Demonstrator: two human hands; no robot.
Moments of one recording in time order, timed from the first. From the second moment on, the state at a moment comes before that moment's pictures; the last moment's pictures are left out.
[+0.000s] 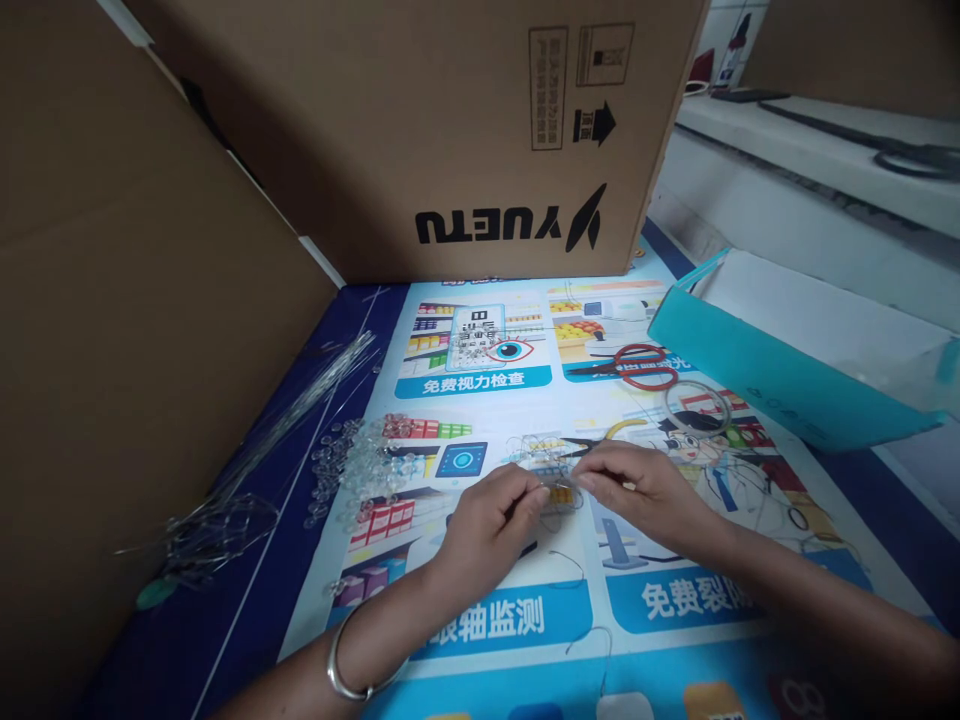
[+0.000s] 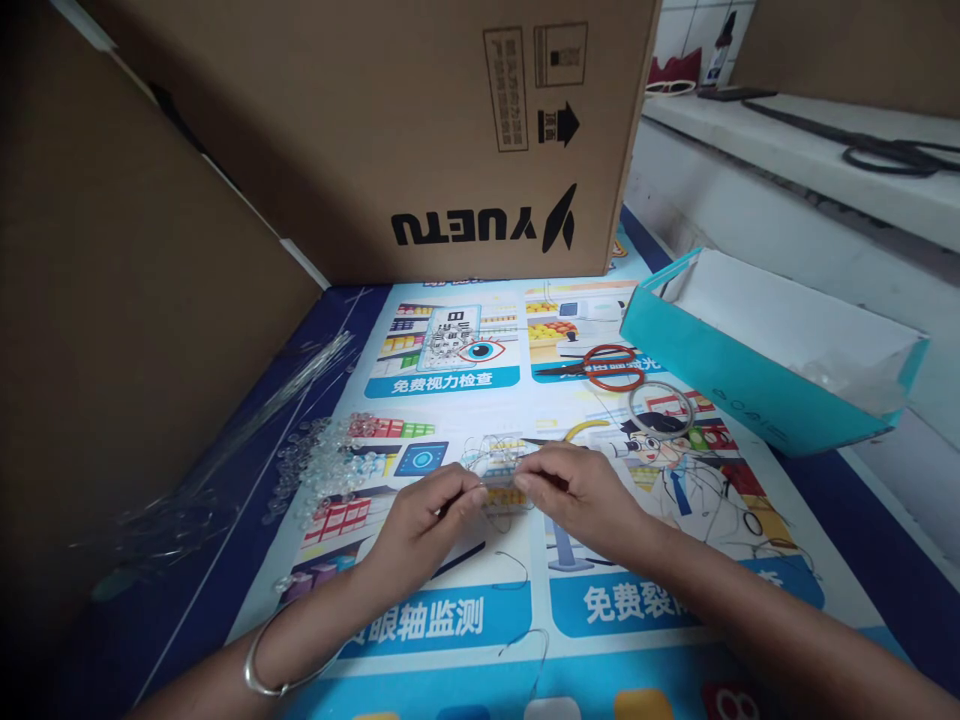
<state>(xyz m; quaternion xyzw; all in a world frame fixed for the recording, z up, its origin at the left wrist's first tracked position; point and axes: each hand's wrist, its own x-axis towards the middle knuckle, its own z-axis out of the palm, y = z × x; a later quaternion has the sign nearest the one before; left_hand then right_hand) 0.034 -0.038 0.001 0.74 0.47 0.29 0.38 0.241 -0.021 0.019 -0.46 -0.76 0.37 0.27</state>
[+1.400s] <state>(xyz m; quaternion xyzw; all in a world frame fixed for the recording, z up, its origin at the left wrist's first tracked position) 0.028 0.024 -0.020 0.78 0.47 0.25 0.32 0.223 0.033 -0.015 -0.47 -0.60 0.59 0.26</state>
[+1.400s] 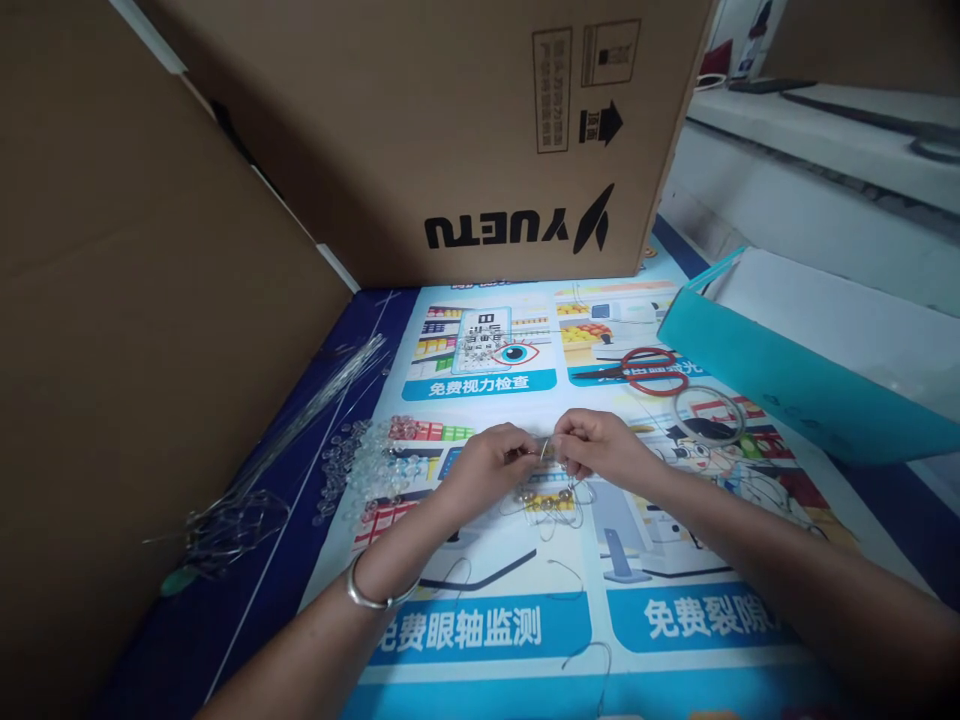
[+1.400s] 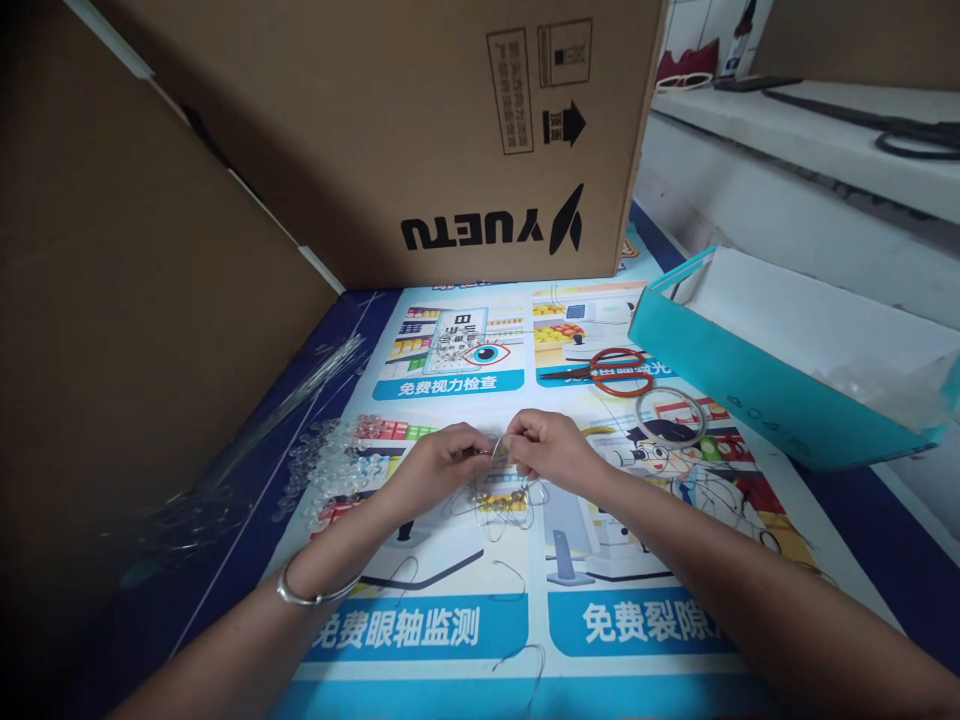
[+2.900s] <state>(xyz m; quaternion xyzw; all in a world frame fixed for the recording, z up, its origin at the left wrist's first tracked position) 0.017 0.027 -0.029 0.83 0.36 0.22 0.36 0.239 0.030 0.004 -0.45 -0.87 0.19 0.08</state>
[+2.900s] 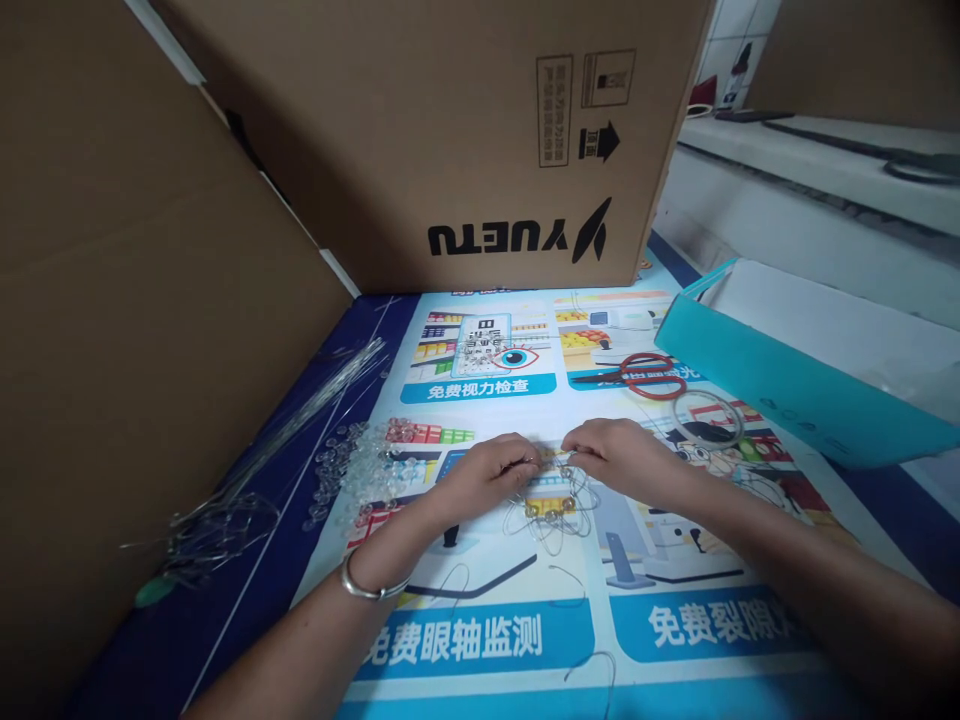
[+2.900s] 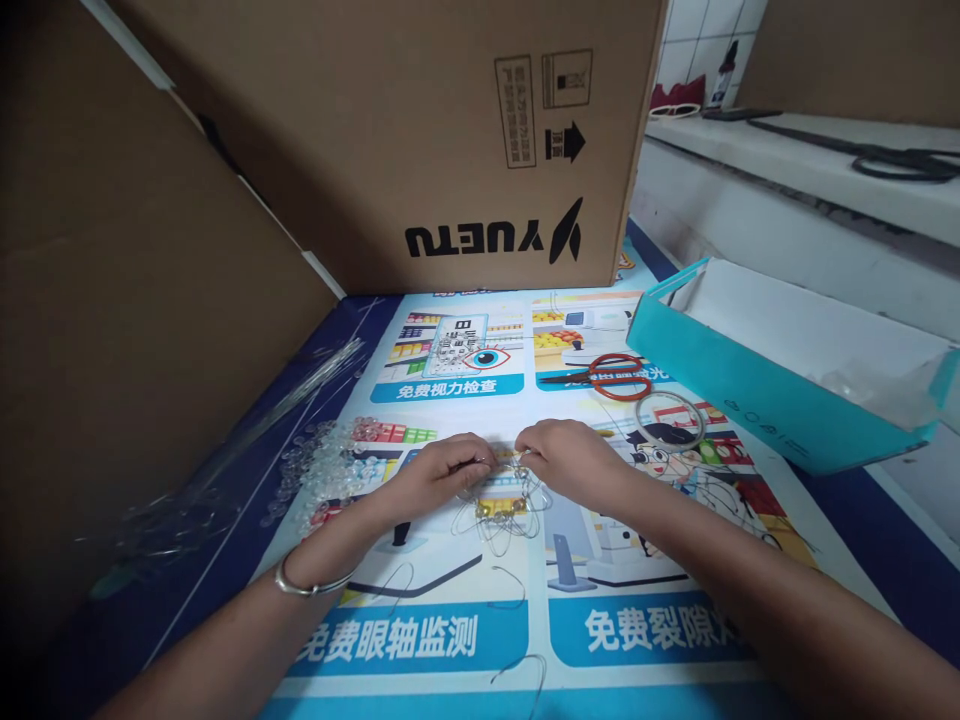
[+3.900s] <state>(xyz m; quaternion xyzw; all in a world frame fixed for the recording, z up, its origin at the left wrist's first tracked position) 0.012 0.027 -0.026 0.83 0.37 0.20 0.37 0.245 0.034 0.006 -0.42 -0.81 0.36 0.21</state>
